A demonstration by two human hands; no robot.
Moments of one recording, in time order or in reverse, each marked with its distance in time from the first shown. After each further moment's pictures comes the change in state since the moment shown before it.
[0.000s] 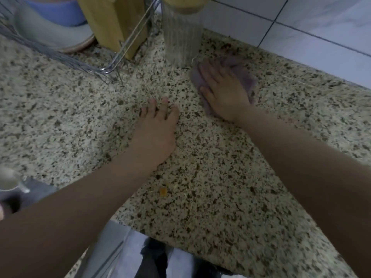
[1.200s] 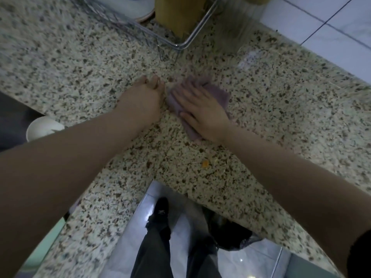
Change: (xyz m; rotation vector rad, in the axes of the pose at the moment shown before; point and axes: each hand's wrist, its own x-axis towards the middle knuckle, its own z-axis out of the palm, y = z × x) left_hand -0.041 -0.143 -0.007 0.080 0.006 0.020; right_hand -0.022 -0.173 0.007 0.109 -0.096 -0.358
